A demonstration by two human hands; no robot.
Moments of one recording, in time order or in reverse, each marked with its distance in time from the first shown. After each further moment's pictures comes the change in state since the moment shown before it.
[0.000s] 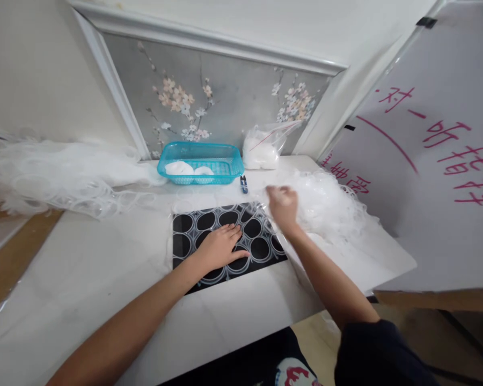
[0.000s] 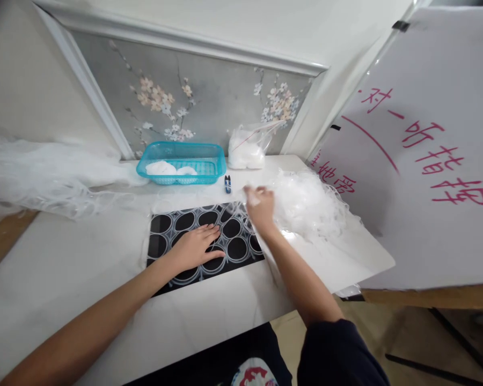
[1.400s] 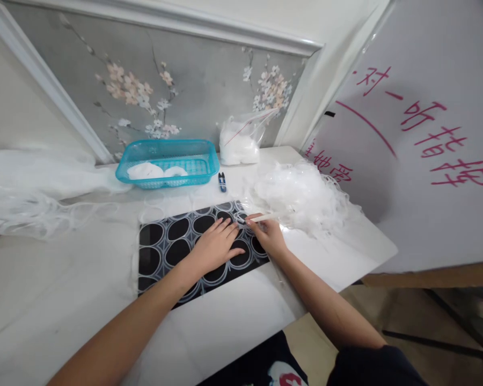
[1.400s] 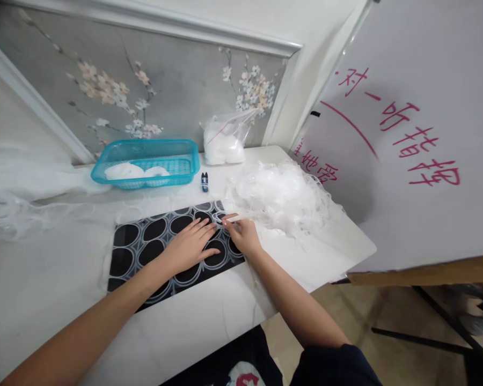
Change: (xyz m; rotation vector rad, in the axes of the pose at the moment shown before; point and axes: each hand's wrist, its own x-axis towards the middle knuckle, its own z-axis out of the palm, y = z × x) left_hand 0.053 0.016 0.013 0.074 0.027 0.110; right_hand -0.059 0.028 -0.015 0.446 -0.318 0.177
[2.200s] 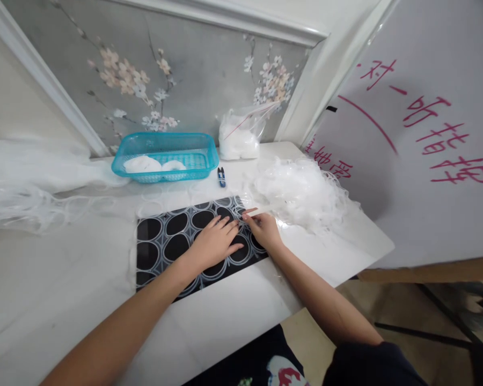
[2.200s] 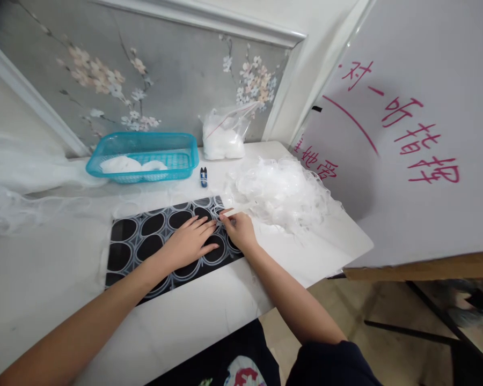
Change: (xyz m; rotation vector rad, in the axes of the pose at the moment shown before) left_hand -0.002 0.003 0.000 0.010 -0.011 0.021; right_hand 0.004 -0.001 0.007 -0.156 -0.017 0.060
